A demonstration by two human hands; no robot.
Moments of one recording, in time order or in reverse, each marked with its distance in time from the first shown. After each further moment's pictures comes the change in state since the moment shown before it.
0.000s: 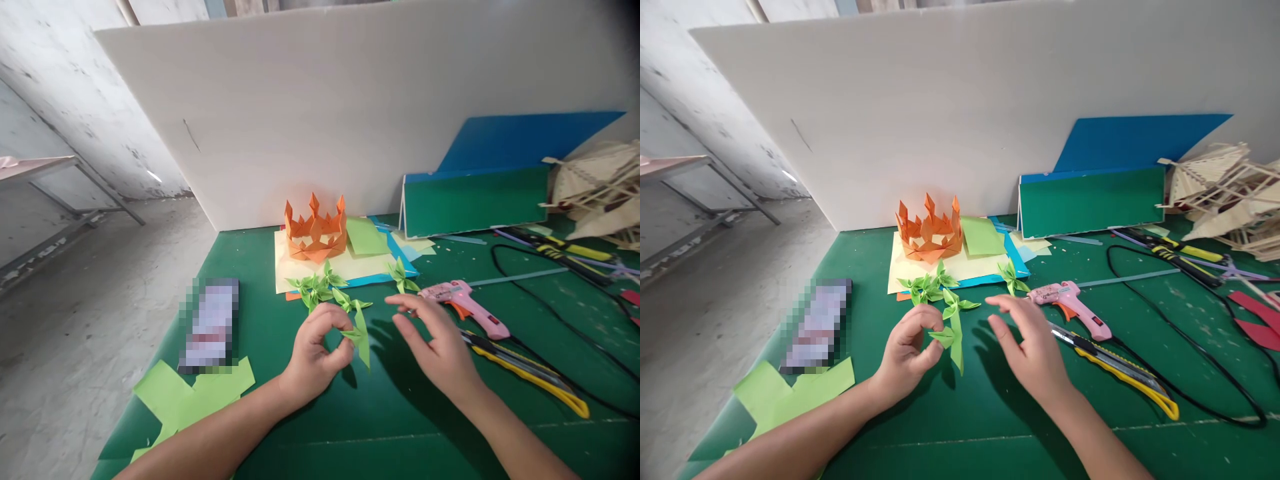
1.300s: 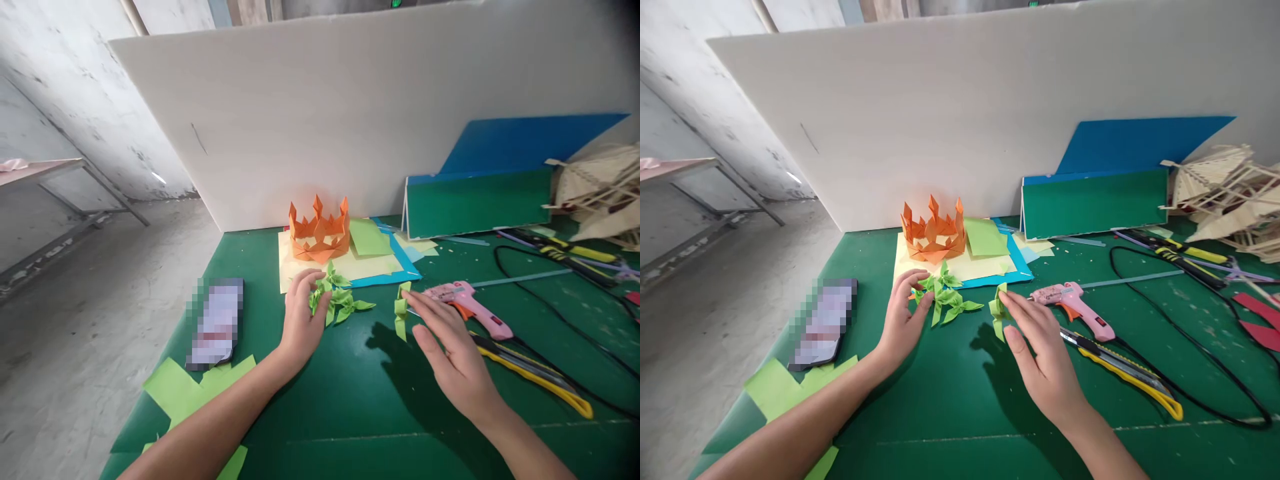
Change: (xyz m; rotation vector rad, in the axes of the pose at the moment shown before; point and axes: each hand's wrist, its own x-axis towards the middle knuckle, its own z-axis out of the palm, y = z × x) left_hand 0.020 -0.015 -0.026 0.435 0.163 -0.084; right_hand -0.020 -0.010 -0.004 -0.094 0.038 -0.059
